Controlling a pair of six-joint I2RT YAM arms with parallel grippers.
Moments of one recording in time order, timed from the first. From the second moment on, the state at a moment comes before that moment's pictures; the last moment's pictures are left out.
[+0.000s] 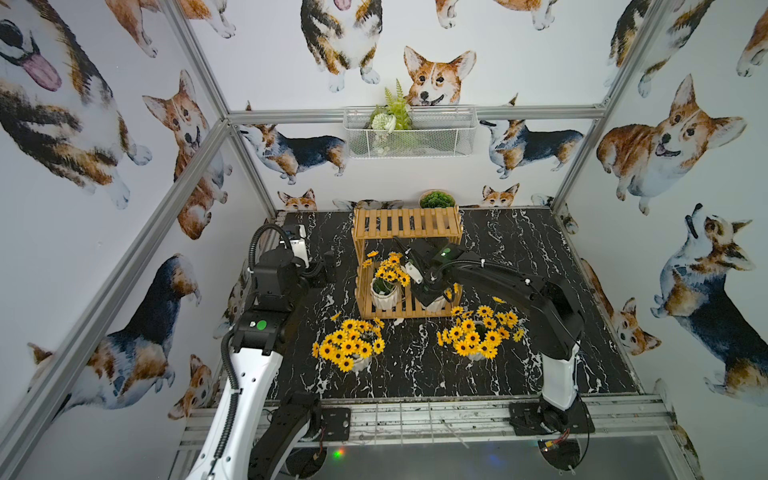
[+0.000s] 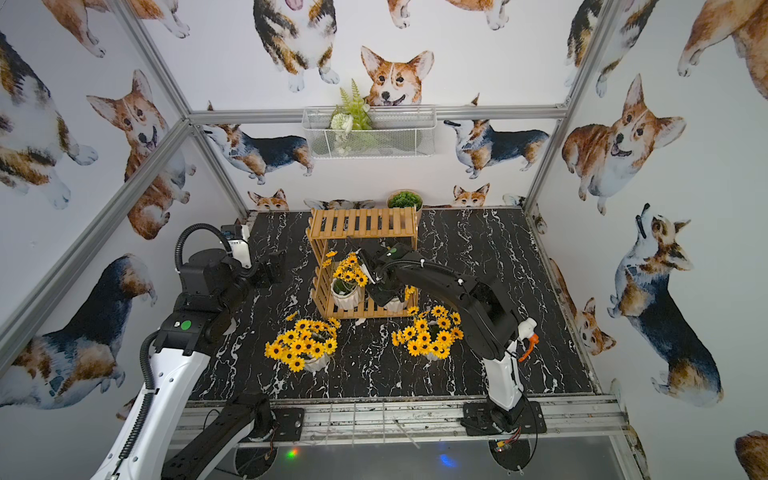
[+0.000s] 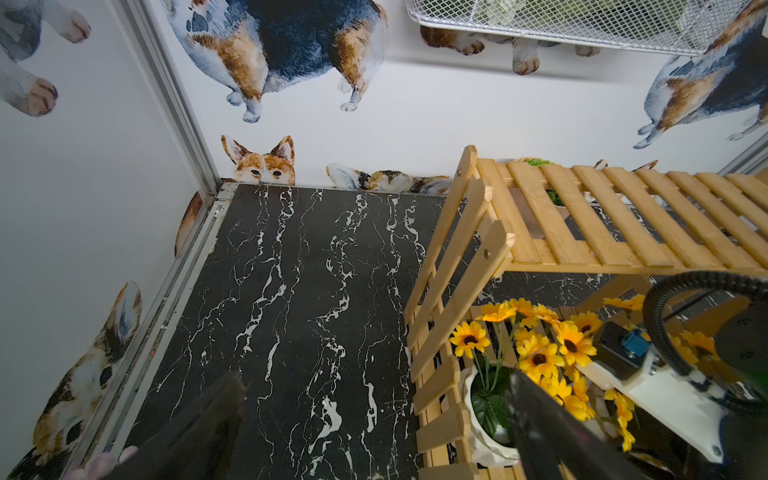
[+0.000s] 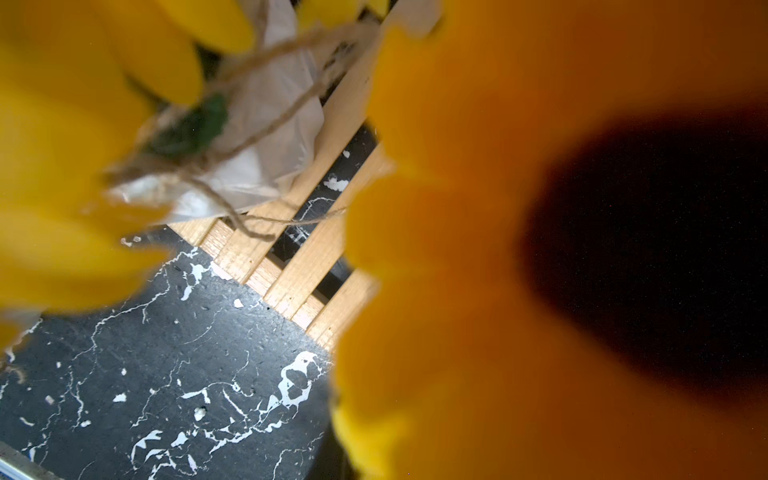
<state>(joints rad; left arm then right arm) -0.14 0.85 1.00 -0.52 -0.04 -0.13 0.86 1.96 1.63 -0.97 0.05 0.08</state>
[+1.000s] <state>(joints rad) -0.14 0.85 1.00 -0.52 -0.04 -0.13 0.96 1.91 1.71 -1.05 0.13 0.06</state>
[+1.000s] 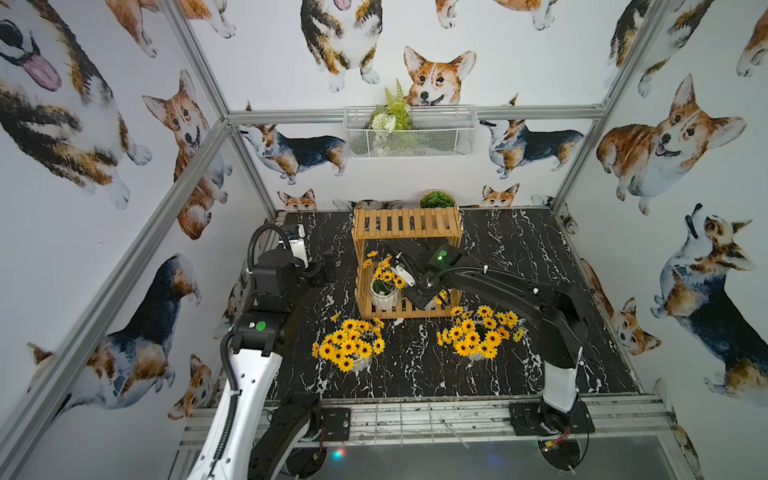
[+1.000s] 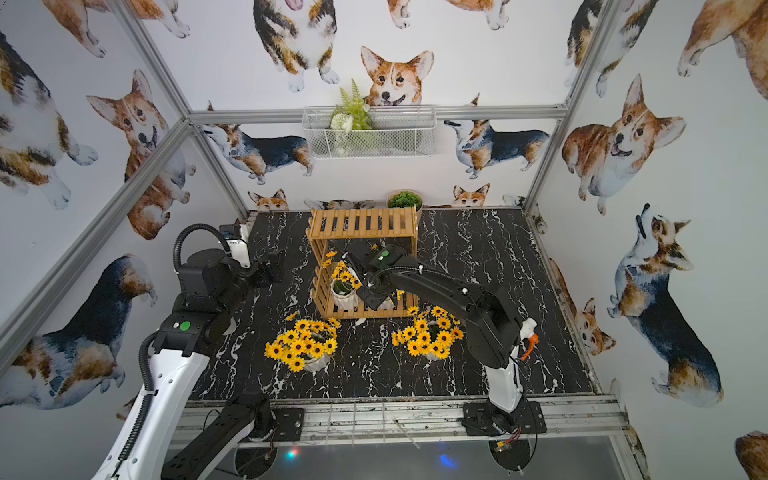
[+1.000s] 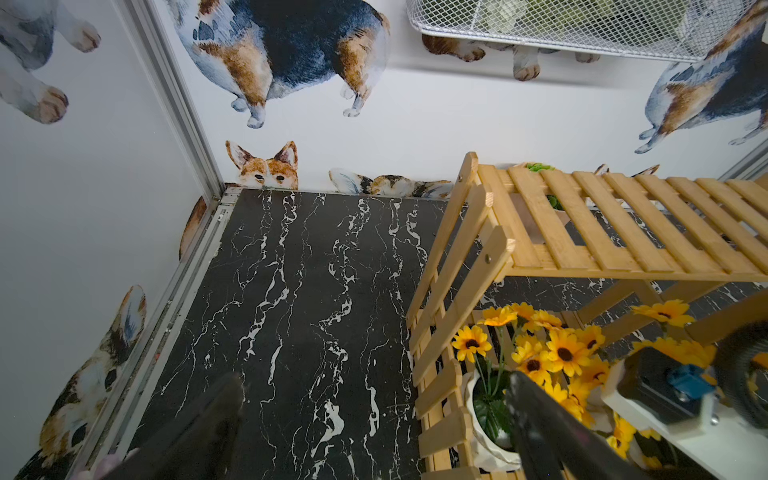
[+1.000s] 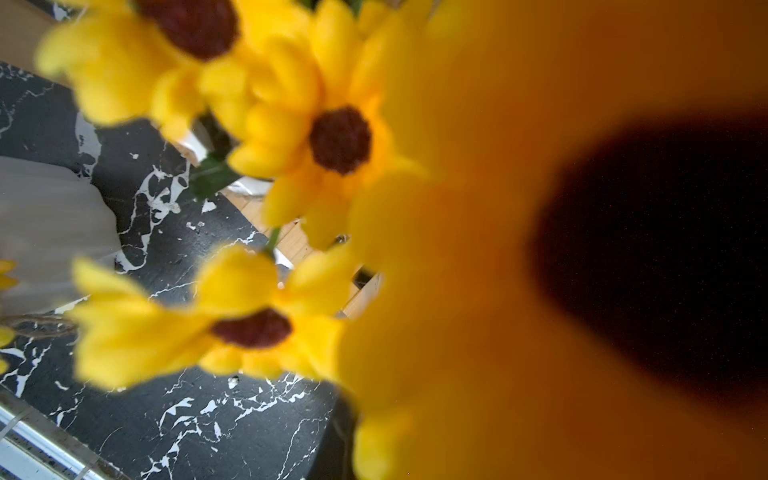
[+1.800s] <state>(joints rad) -0.14 0.83 1.01 -0.52 -0.04 -0.13 1.11 1.74 1.49 -1.07 0.08 0.19</state>
